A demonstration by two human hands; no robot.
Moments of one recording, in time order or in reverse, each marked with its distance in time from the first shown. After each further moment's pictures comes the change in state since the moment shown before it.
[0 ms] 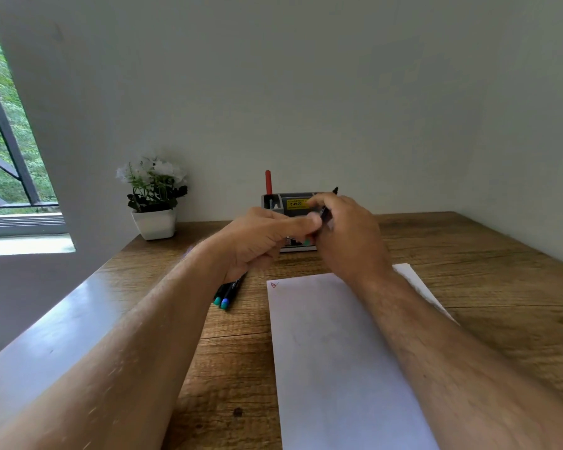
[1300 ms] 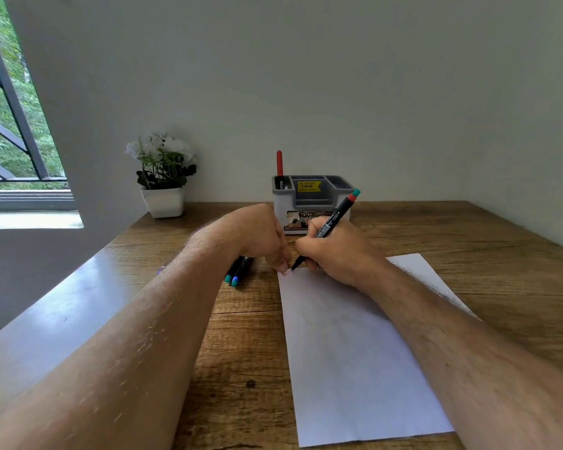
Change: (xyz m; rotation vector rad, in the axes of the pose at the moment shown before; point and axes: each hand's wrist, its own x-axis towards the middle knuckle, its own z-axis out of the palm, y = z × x) left_hand 0.005 -0.006 -0.005 0.906 -0.024 -0.143; right_hand -0.019 -0.022 0.005 0.287 -0.480 0.310
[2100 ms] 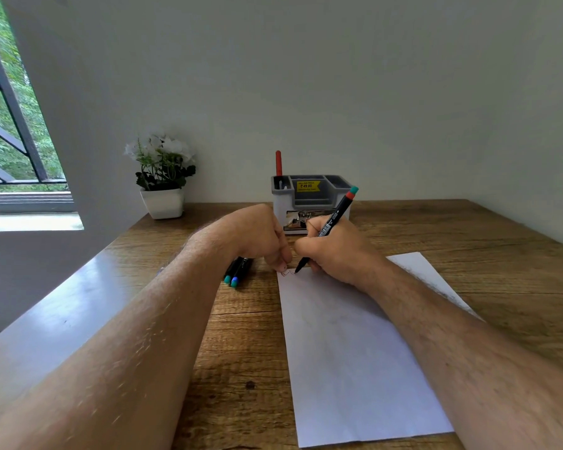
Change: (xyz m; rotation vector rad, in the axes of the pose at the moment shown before) left_hand -0.003 0.003 0.000 -0.034 -0.007 0.002; right_hand 0.002 0.000 0.001 0.035 0.000 0.012
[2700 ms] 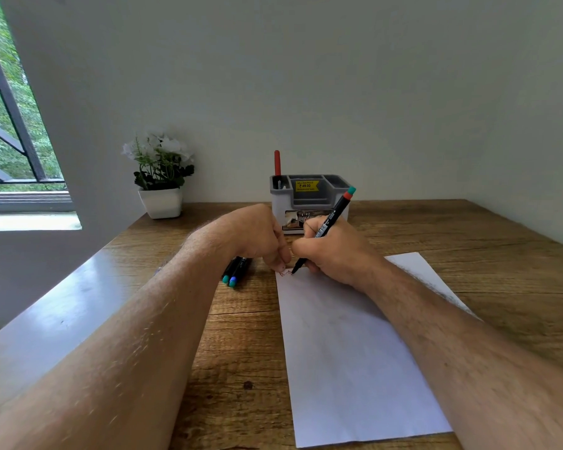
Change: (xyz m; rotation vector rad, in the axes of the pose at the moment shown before) left_hand 0.000 0.001 0.000 0.003 0.015 -0.002; right_hand -0.001 -0.001 0.000 -0.013 -0.027 -0.003
